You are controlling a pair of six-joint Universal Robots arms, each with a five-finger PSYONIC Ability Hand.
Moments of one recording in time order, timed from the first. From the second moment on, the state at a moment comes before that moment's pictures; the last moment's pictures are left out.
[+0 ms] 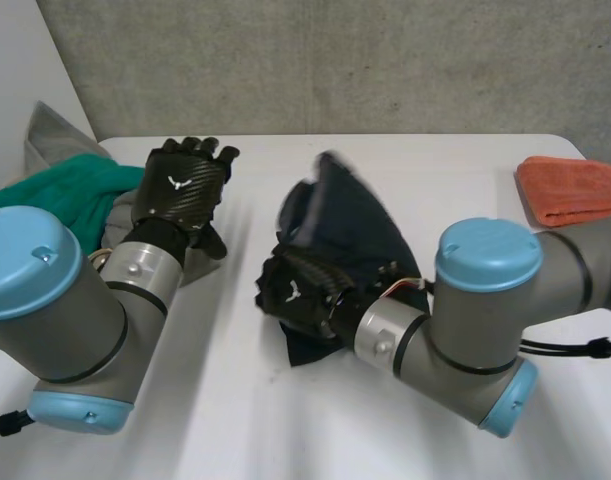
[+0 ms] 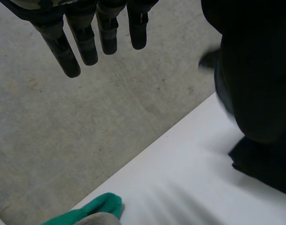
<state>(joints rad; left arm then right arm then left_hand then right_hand) 4.19 -1.84 -1.70 3.60 -1.65 3.46 2.22 -0.97 1.43 -0.20 1.00 2.02 0.21 0.22 0.23 0.22 0.05 0.98 1.18 1.20 1.19 0.98</state>
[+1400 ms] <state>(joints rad) 3.99 -2.26 -1.05 3.13 -1.74 3.58 2.02 -0.96 1.11 0.11 1.38 2.73 0.21 0.22 0.23 0.22 0.05 0.15 0.19 0.18 0.23 0.06</state>
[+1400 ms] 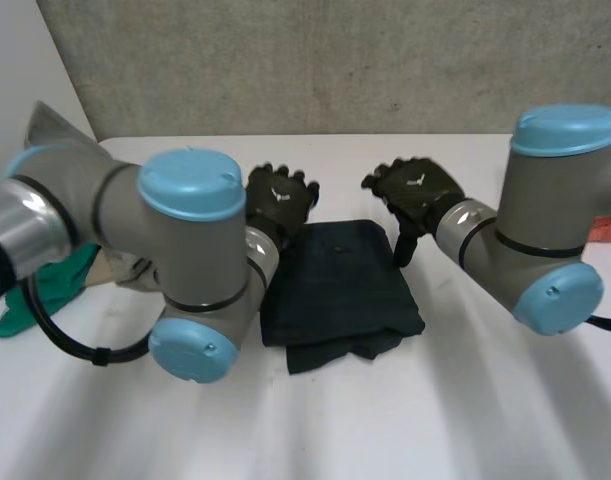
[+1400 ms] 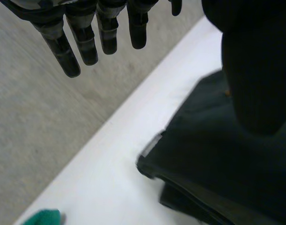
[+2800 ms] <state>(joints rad) 4.23 -1.89 -1.26 3.12 -1.09 3.38 1.86 -0.75 0.95 -0.57 1.24 2.77 0.21 0.22 0.23 0.22 0.05 0.89 1.16 1.15 1.19 0.86</state>
